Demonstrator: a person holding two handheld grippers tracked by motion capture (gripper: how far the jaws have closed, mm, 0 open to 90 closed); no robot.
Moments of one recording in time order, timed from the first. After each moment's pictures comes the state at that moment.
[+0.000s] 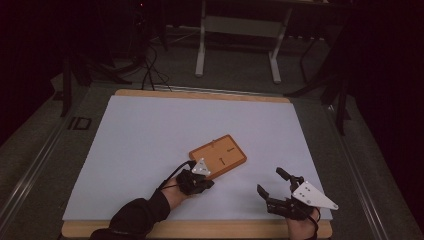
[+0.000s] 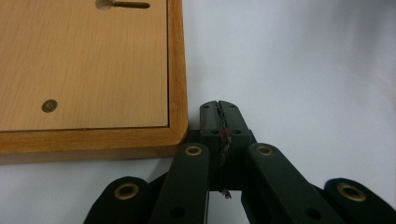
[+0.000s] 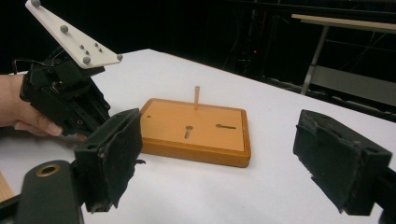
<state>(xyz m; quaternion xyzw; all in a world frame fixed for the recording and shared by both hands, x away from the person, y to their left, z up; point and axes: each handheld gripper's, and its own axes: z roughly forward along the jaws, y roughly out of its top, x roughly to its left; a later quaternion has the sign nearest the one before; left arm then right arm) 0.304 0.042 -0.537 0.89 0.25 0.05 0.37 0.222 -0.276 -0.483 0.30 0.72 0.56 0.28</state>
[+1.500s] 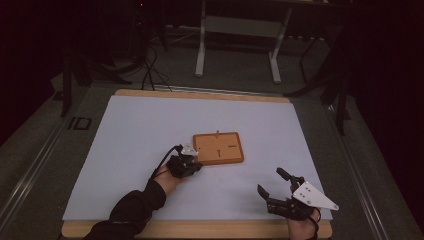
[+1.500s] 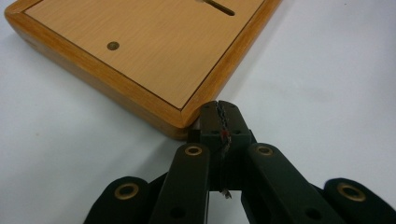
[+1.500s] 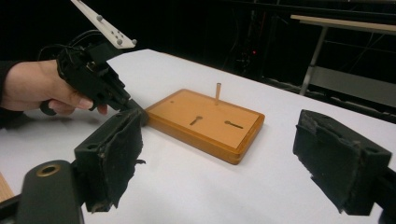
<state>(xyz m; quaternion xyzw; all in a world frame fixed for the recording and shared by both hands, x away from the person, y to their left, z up) 0.345 0.073 -0.533 0.86 0.34 0.08 0.37 0.221 -0.277 -0.482 0.30 0.72 0.56 0.28</state>
